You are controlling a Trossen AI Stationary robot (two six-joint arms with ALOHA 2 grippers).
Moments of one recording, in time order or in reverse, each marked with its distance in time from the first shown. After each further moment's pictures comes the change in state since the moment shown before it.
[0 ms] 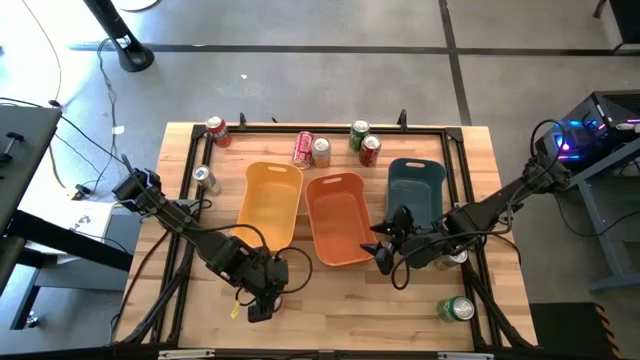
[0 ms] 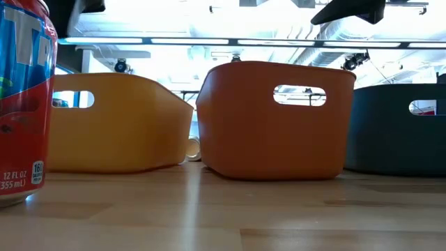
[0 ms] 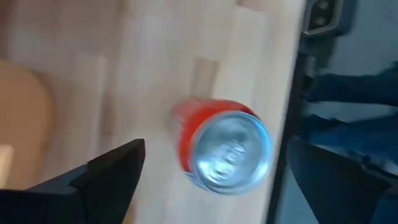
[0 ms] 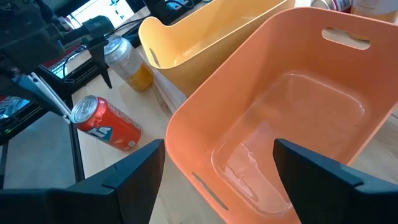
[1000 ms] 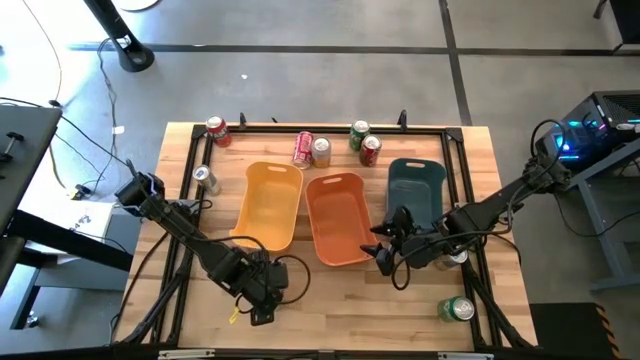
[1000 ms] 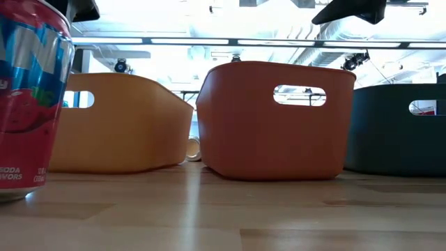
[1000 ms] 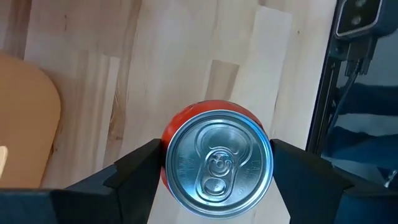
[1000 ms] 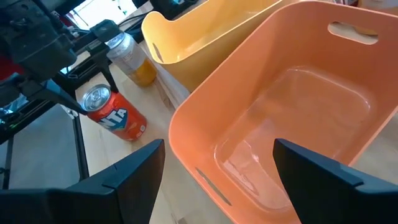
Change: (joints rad) left arm -0.037 0.058 -0.033 0.011 -0.117 -0.049; right arm 0.000 0.000 0.000 0.000 -0.023 -0.001
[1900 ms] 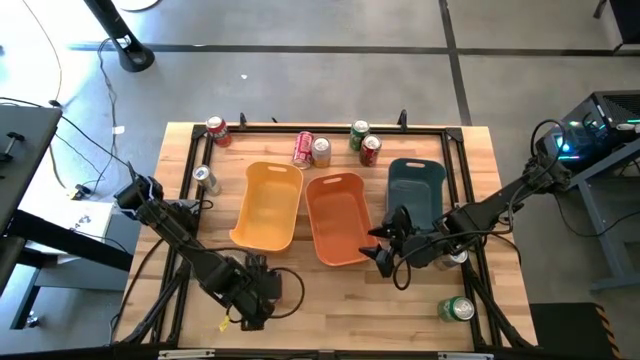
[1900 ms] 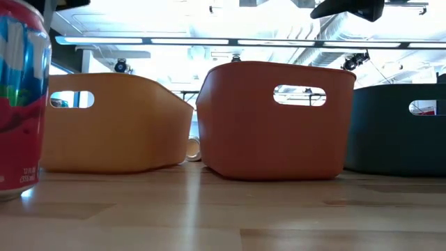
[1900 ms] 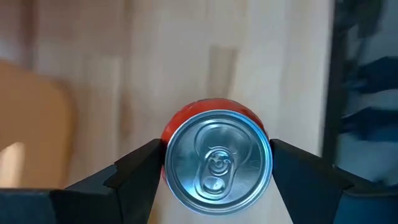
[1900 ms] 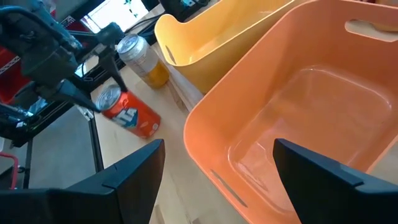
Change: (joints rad) left arm -0.079 0.028 0.001 -0.021 -0.048 0.074; right arm 0.000 0.000 0.000 0.046 -0.024 0.000
